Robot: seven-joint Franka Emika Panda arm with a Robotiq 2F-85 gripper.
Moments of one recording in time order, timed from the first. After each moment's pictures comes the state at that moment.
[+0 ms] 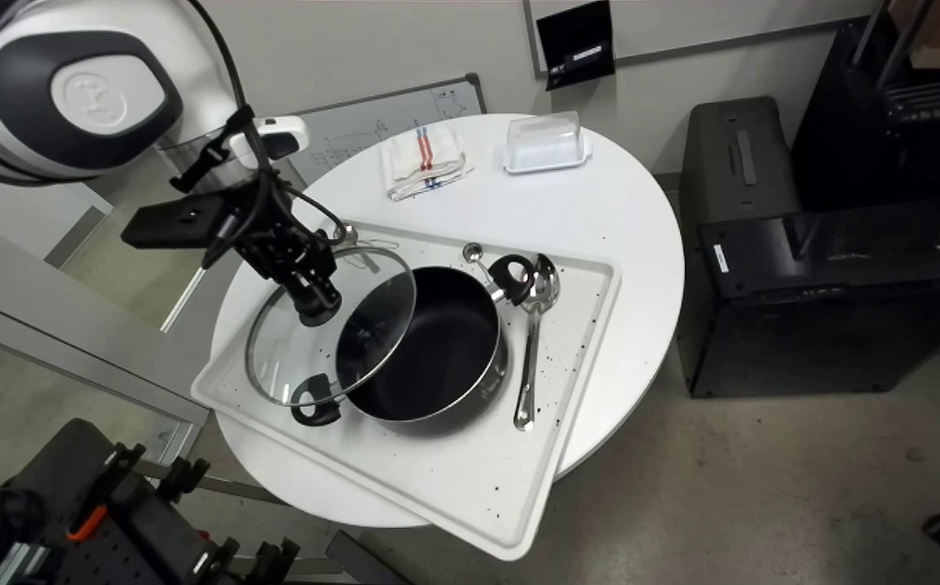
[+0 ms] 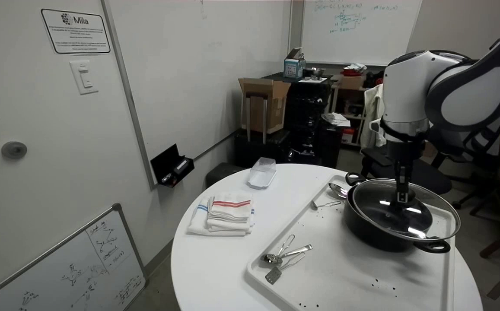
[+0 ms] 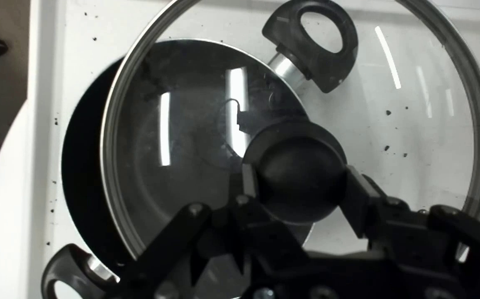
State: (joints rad) arm 0.01 0.37 -0.02 -2.28 -0.23 2.44 -0.03
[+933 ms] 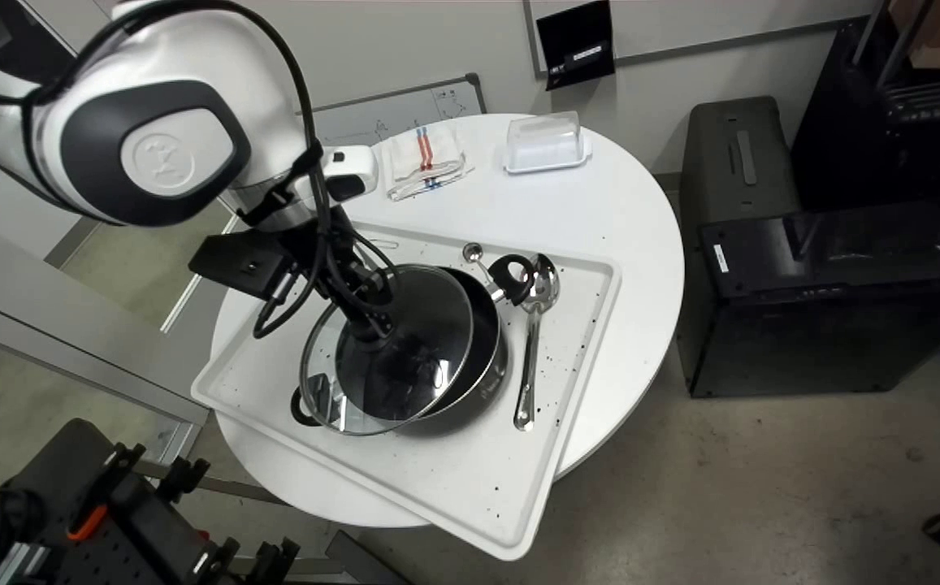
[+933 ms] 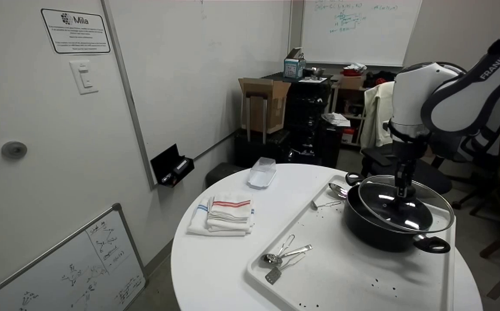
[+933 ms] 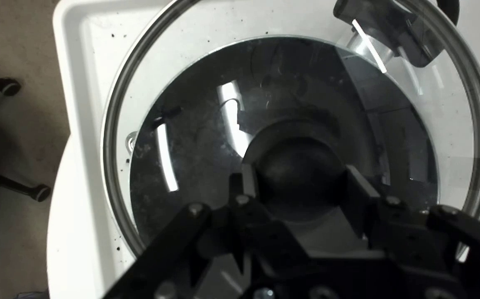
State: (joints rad) arm -0.06 0.45 -0.10 -2.26 -0.19 2.57 0.01
